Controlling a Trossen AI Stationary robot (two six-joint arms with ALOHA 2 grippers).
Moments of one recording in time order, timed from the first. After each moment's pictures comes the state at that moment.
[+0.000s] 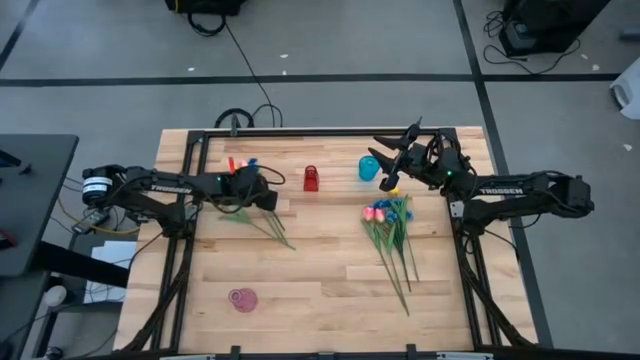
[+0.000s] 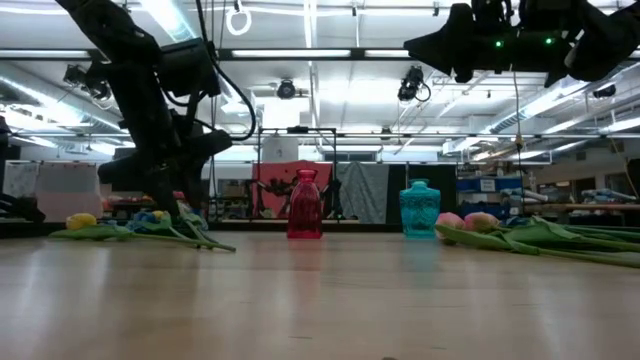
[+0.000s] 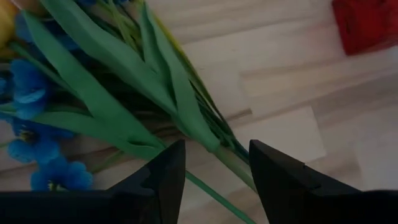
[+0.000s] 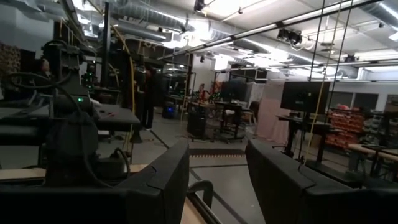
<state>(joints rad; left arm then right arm) 0.22 1.28 0.61 -0.46 -0.29 -1.05 -0.37 1.05 0.39 0.93 0.05 -0.16</state>
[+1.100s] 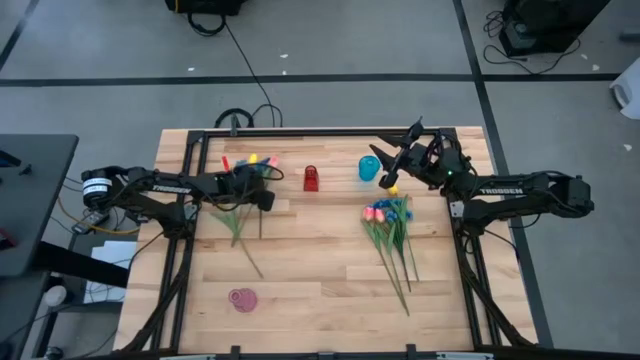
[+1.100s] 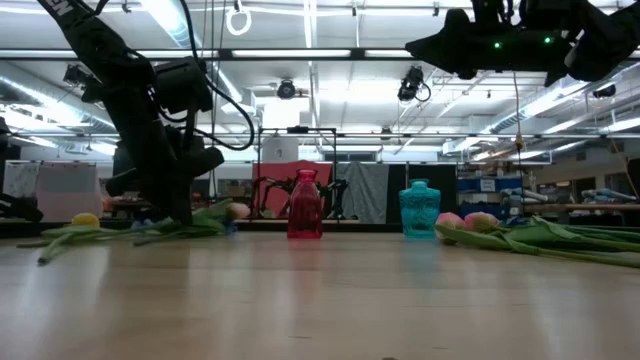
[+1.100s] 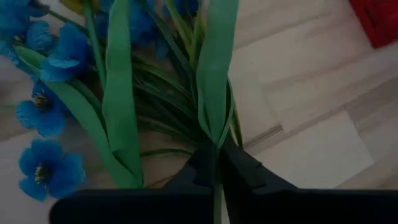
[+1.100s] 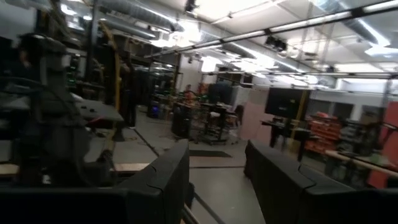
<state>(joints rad) 0.31 1.28 0.50 -0.28 -0.29 -0.79 -0.37 1.05 0.39 0.94 0.11 -0.23</state>
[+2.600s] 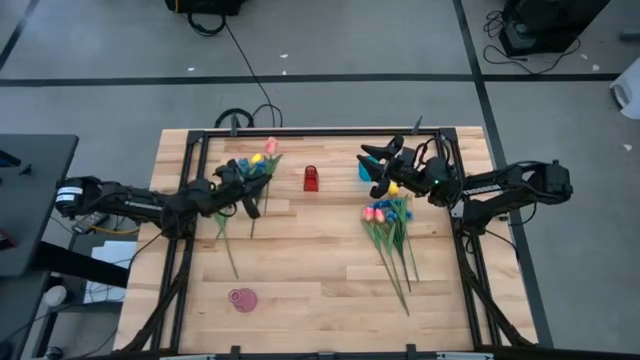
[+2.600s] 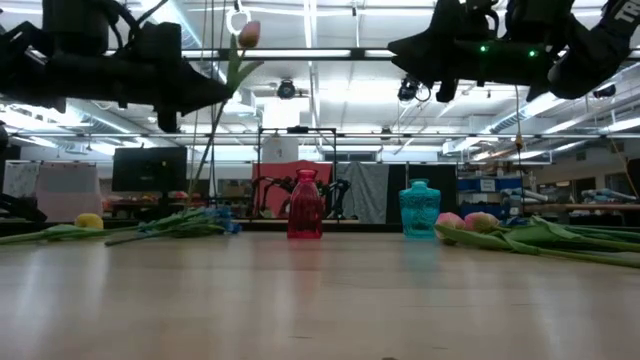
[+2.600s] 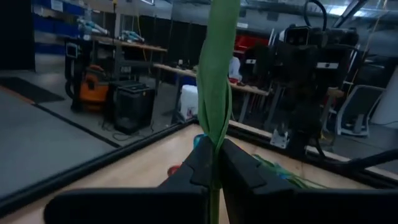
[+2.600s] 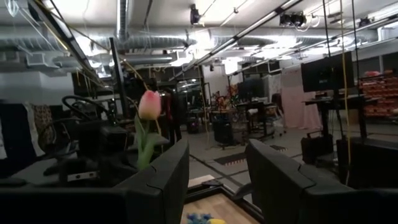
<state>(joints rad) 0.12 0.94 0.14 0.93 -0.34 -0.17 -0.27 1.29 0.39 1.22 0.14 0.09</state>
